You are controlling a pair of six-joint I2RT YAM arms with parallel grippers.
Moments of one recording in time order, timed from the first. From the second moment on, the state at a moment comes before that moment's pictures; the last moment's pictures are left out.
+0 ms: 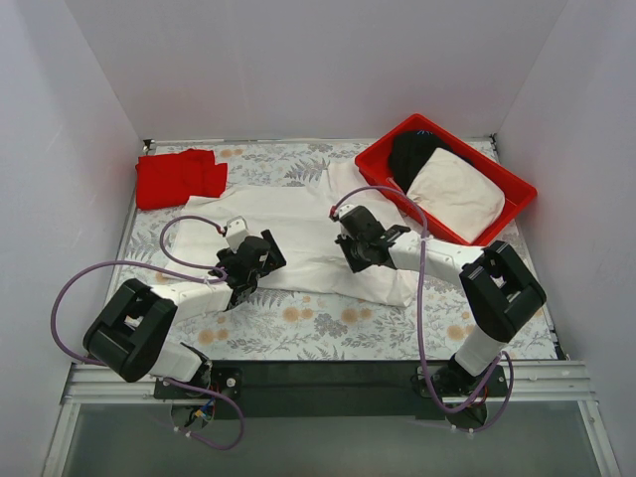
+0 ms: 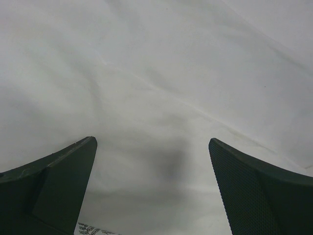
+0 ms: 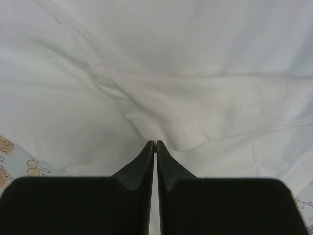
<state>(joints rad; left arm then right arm) -0.57 1.40 0.48 0.21 -0.48 -0.79 0.75 1.66 0.99 -0.33 0.07 0.17</state>
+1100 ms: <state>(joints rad) -0.57 1.39 0.47 0.22 -0.48 -0.80 0.75 1.65 1.10 -0.33 0.06 0.10</state>
